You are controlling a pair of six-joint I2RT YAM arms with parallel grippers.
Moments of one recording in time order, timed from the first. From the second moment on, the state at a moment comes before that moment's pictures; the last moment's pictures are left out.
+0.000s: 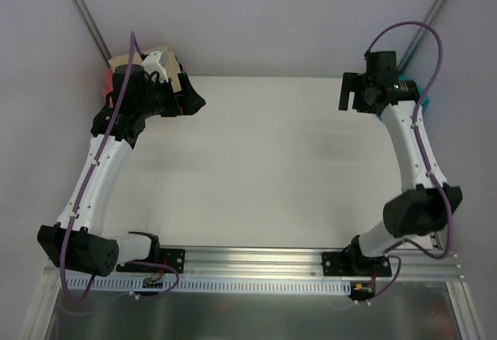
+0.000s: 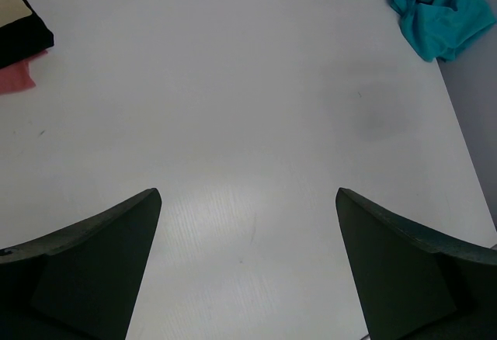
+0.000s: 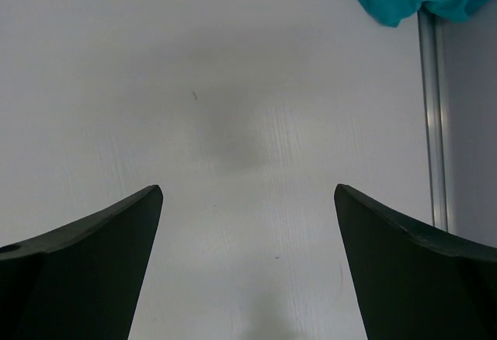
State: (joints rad) left arm -0.16 1.25 1.38 -0.57 0.34 -0.31; right arm 0.11 1.49 1.64 -0.95 0.19 0.13
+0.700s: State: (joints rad) left arm -0.18 1.25 1.19 -0.50 0.33 -0.35; right arm -0.19 2.24 2.19 -0.97 0.28 0.20
